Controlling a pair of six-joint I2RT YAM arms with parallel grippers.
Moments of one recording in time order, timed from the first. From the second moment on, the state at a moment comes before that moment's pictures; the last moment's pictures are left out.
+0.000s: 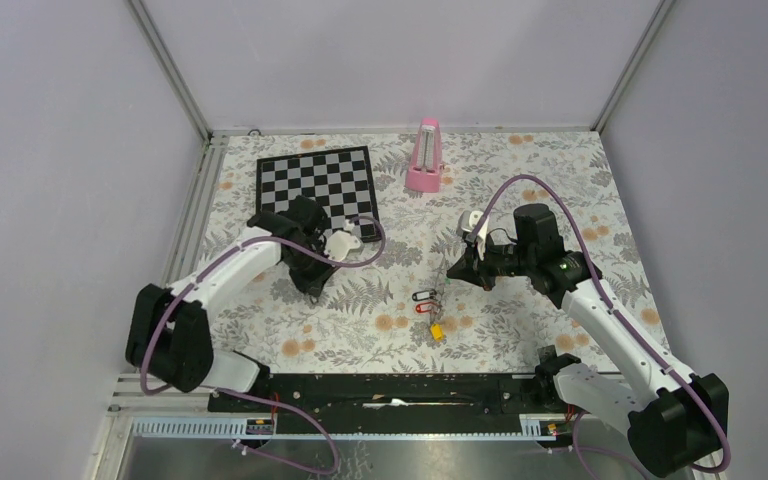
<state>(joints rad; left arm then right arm) -0.43 1.42 0.97 -0.98 0.29 0.53 0.39 1.00 0.77 -0.45 -0.83 -0.48</state>
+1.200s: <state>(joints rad) -0.72 1.28 1.22 -0.57 0.70 0.81 0.52 1.29 0.98 -0.40 -0.82 -0.11</state>
